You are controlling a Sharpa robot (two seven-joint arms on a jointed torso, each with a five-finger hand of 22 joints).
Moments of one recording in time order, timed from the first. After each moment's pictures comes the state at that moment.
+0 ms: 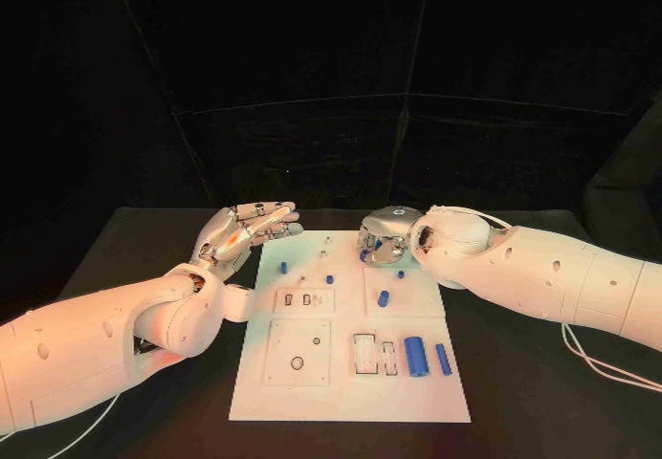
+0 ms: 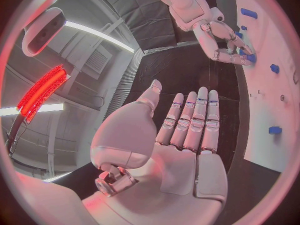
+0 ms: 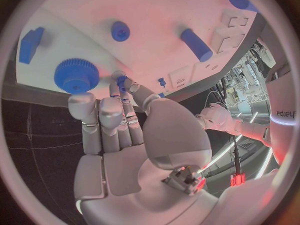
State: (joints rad) left arm 1.18 -0.87 -0.09 1.57 -0.04 -0.29 0.67; left_hand 1.16 0.08 0.05 -0.10 0.04 0.87 0.22 0.12 0.07 0.89 0.22 0.14 0.06 0.92 0.18 0.18 0.08 0.17 0.73 0.29 0.22 0.10; right arm 1.25 -0.60 -0.02 1.25 -1.70 -0.11 -0.05; right_hand 1.24 0.04 0.40 -0.25 0.13 1.07 0.15 0.07 0.07 1.20 0.08 0.07 0.07 1.47 0.00 1.13 0.85 0.13 1.26 0.10 1.23 0.89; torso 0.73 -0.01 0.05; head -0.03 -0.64
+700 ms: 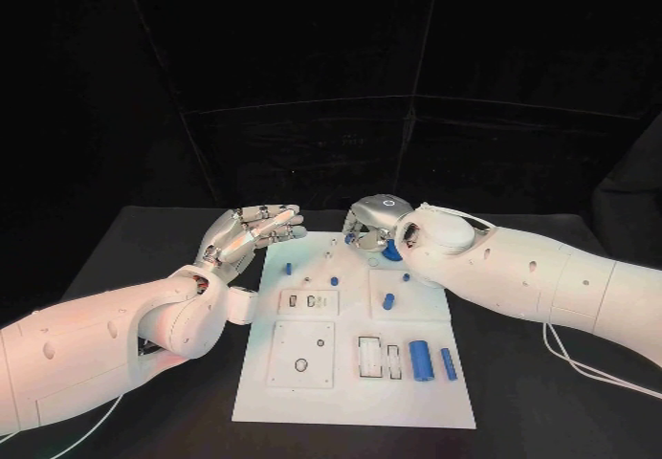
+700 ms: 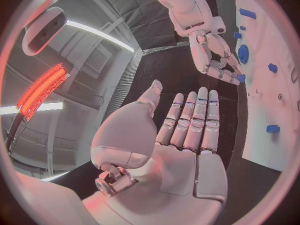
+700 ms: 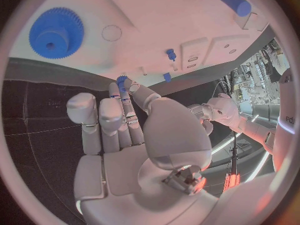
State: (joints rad) left arm 1.18 -0.87 -0.09 1.57 -0.04 -0.29 0.66; left_hand 1.16 0.08 0.06 -0.10 0.04 0.87 0.22 0.12 0.07 0.89 0.22 0.13 0.06 0.92 0.18 0.18 0.08 0.17 0.74 0.29 0.22 0.10; right arm 1.26 -0.50 -0.02 1.19 -1.71 -0.28 -0.11; right_hand 1.24 0.03 0.43 -0.24 0.12 1.07 0.15 0.07 0.07 1.20 0.08 0.07 0.06 1.47 0.00 1.15 0.88 0.13 1.26 0.10 1.26 0.92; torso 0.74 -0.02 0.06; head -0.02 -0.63
